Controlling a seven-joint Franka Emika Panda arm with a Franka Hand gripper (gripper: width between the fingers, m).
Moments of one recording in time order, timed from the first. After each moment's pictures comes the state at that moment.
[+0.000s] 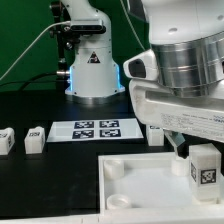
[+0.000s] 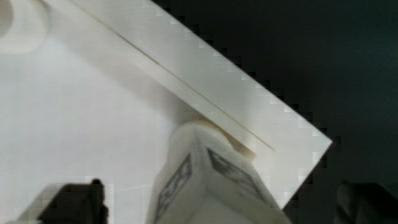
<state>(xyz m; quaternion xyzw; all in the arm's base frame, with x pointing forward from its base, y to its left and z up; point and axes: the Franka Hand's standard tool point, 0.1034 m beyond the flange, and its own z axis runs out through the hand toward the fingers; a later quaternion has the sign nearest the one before) 0.630 0.120 0.076 -0.91 0.40 0.06 0.09</state>
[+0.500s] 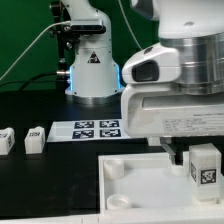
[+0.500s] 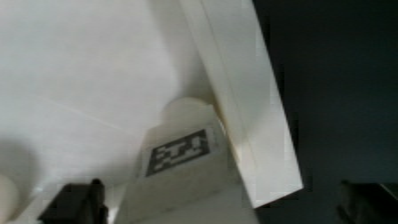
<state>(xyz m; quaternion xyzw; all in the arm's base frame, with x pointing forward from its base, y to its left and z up) 0.634 0.125 0.079 -0.99 0.12 0.02 0.07</state>
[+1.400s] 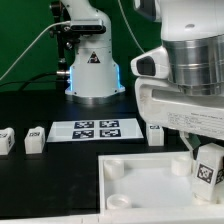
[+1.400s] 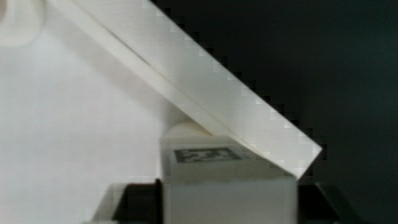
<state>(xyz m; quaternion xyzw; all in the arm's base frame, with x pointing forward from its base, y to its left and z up) 0.633 0.128 0.077 -0.88 0.46 0.06 0.08</state>
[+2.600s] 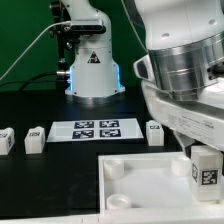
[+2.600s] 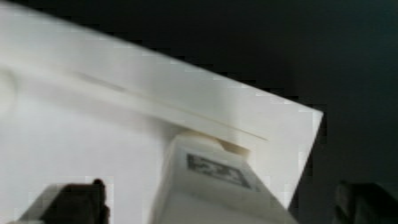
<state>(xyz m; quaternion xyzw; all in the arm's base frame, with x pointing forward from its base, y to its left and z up) 0.634 0.123 0.074 -0.87 0.48 0.04 0.10</state>
